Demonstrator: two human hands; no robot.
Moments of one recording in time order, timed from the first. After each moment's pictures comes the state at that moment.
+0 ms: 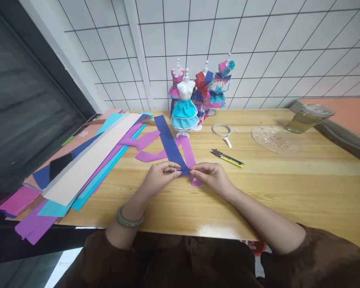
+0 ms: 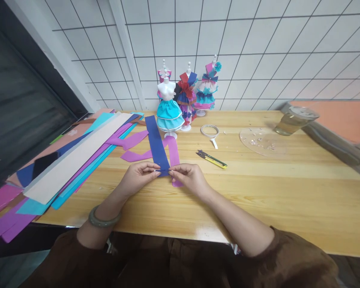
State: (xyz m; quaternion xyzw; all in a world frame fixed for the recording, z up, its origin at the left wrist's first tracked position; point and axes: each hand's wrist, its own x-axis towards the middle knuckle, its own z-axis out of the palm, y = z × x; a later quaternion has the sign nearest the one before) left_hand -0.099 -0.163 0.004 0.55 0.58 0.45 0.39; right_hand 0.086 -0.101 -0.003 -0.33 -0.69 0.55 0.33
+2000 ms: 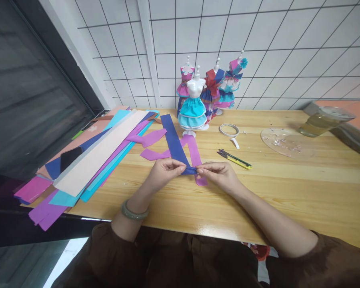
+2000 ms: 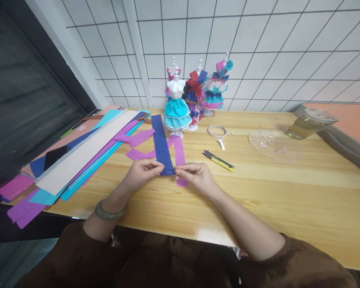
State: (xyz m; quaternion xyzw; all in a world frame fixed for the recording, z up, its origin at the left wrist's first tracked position) left_hand -0.101 -0.162 0.007 0.51 0.54 0.51 0.44; right_hand 0.091 -0.097 0.003 -0.29 -0.69 0.58 0.33
